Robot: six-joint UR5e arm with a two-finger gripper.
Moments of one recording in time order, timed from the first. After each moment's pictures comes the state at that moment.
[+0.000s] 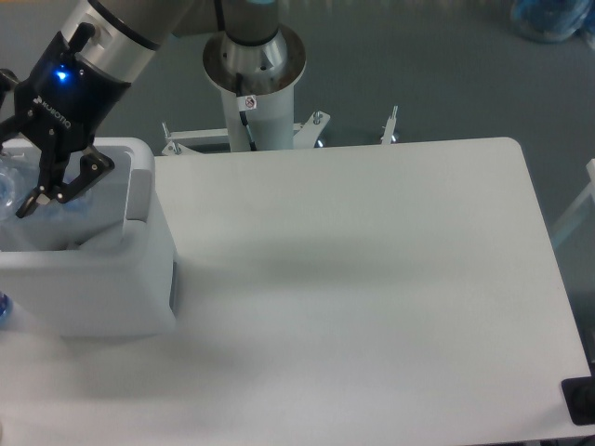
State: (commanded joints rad) arm 2.19 -1.66 -1.48 -1.05 0.74 0.46
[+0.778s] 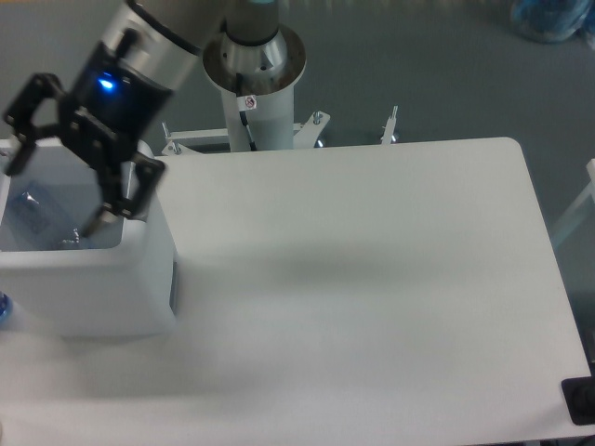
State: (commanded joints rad) arm 2.41 -1.75 -1.40 -1.05 0.75 0.50
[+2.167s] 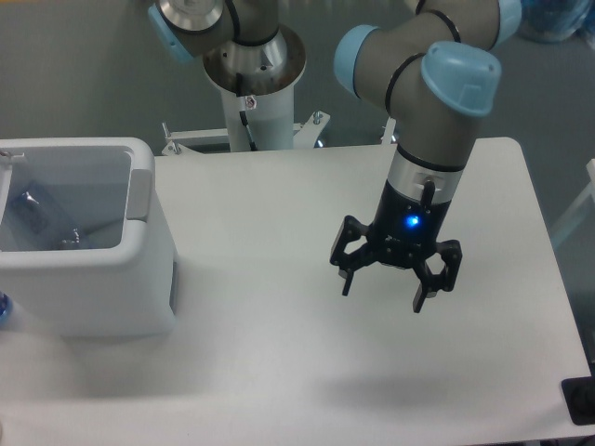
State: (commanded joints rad) arm 2.62 -1.91 -1.47 -1.05 1.18 0.79
